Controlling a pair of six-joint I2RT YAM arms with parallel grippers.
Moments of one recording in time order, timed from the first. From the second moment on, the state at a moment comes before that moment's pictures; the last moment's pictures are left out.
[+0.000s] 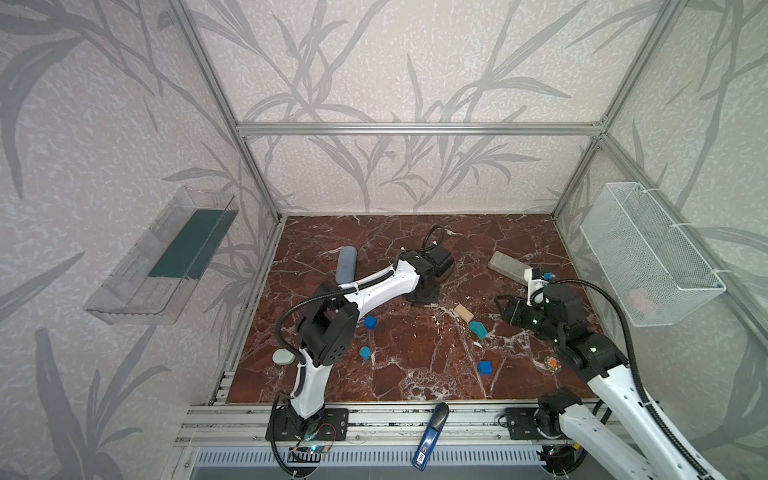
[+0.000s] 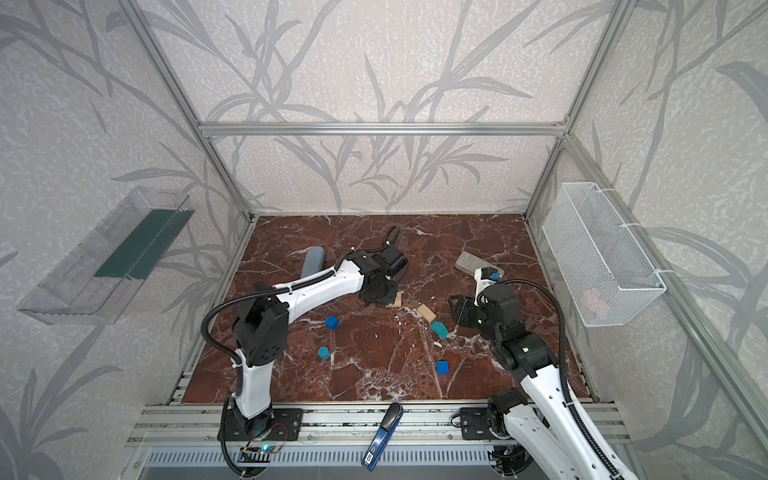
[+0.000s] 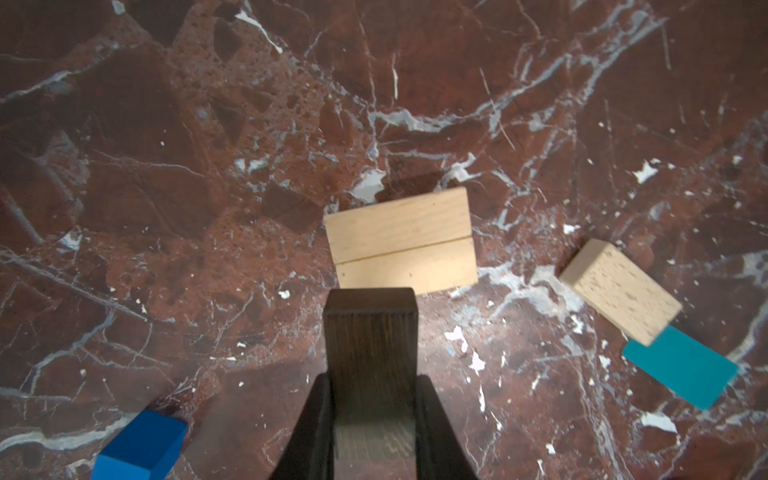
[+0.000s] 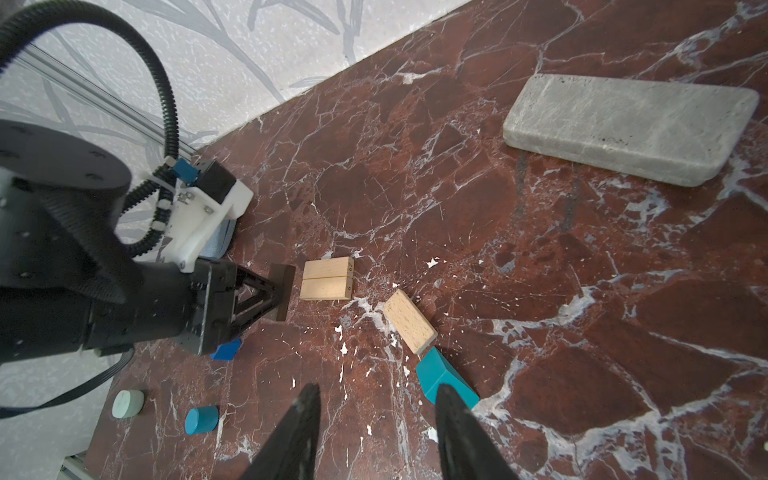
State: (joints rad) left arm -0.78 2.02 1.66 -0.95 -0.14 -0.60; right arm 0.32 0.71 0.66 -0.53 -0.12 0.56
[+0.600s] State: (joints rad) left arm -0.75 2.16 1.81 -1.00 -0.10 -0.67; right arm 0.32 0.75 0.65 -0.49 -0.13 0.56
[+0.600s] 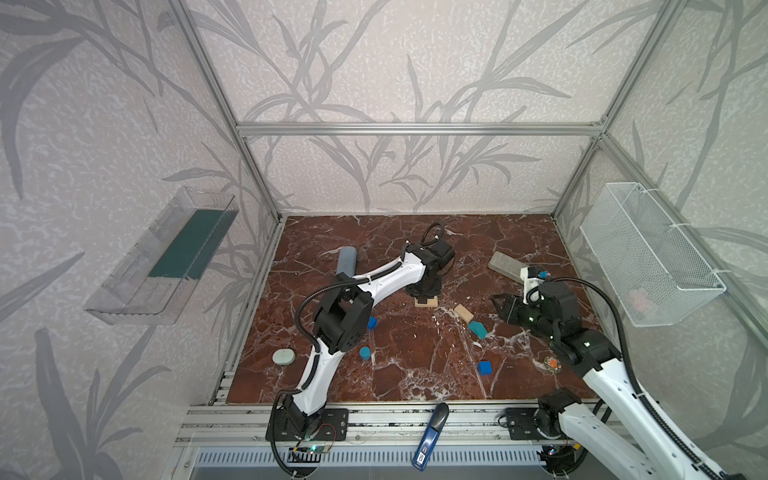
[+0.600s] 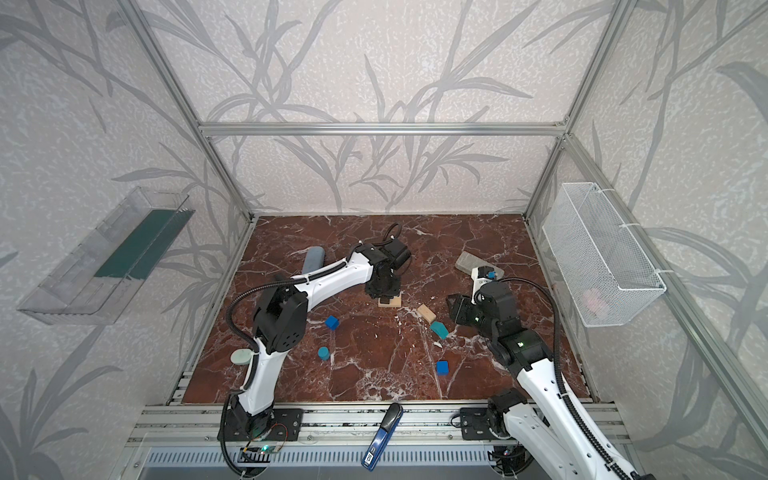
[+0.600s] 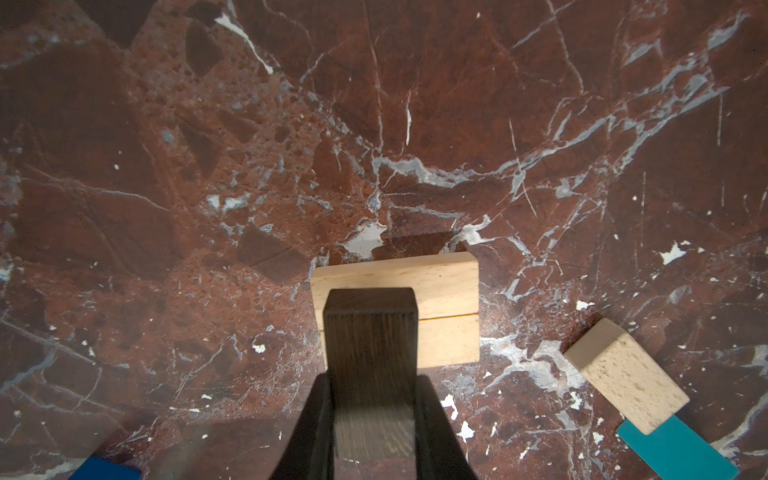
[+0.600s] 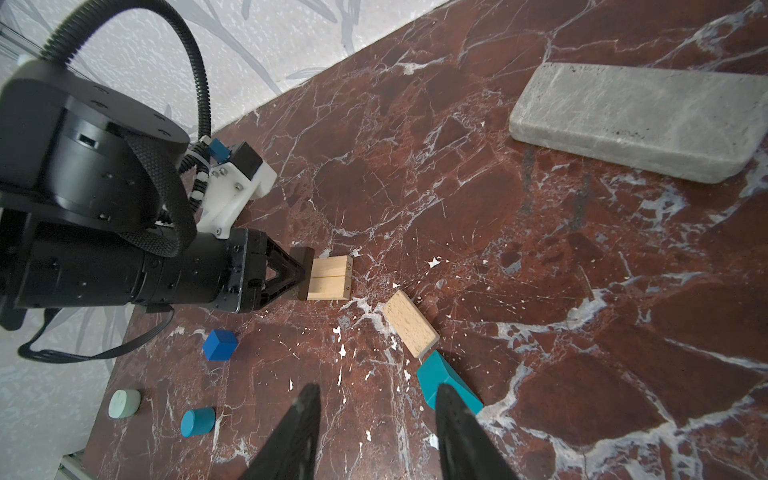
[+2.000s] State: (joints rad) left arm -0.75 2.23 1.85 -1.04 -0.13 -0.72; right arm 0.32 0.76 0.65 -0.47 -0.14 0.56
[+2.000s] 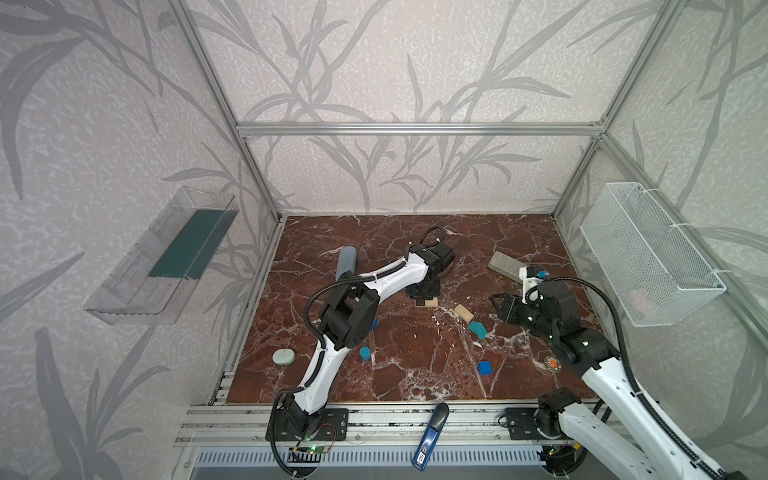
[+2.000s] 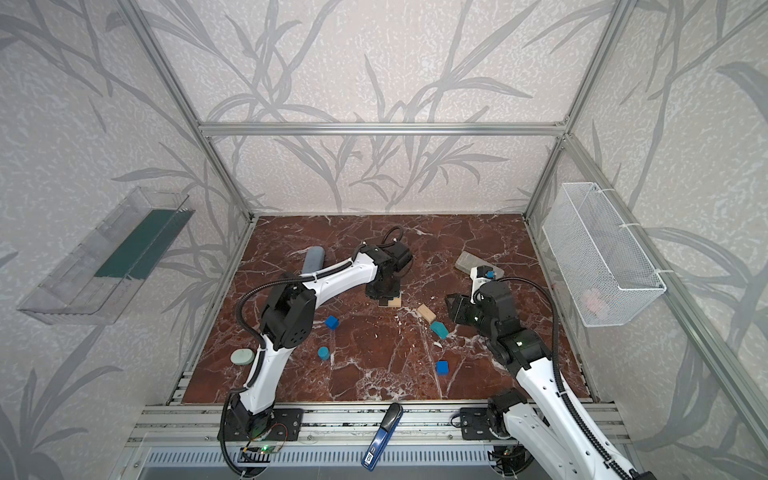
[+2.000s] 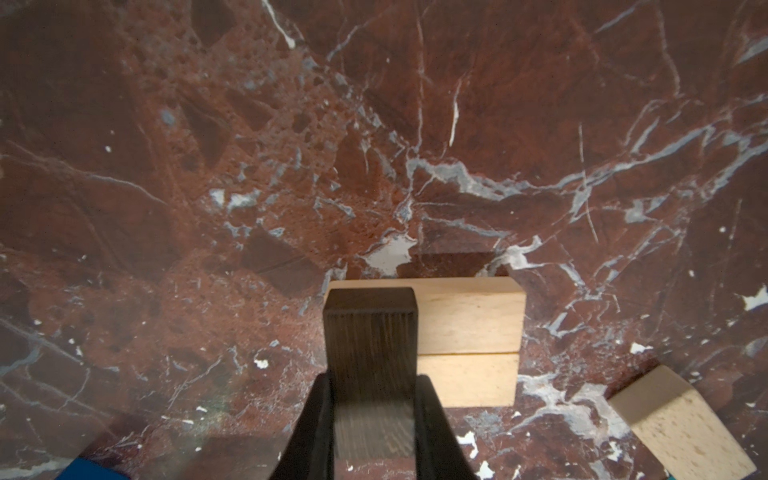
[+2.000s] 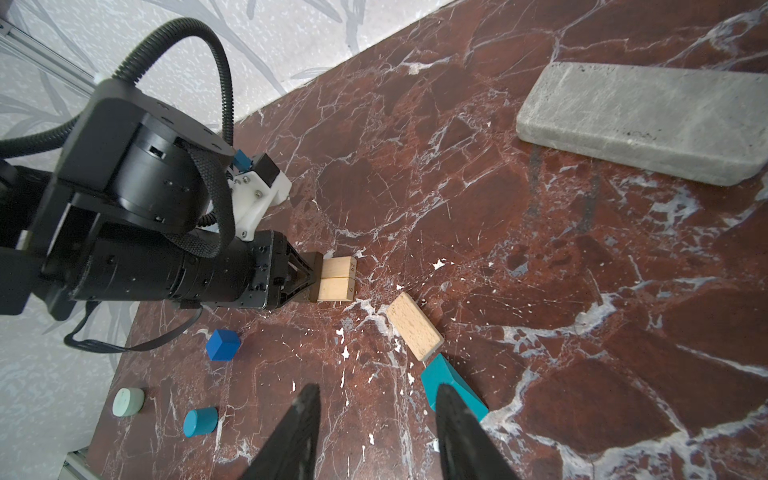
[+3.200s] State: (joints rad) left arm -0.75 2.23 1.85 -1.04 -0.13 -0.73; right arm 0.32 0.76 0.64 -0.47 -0.14 0.56
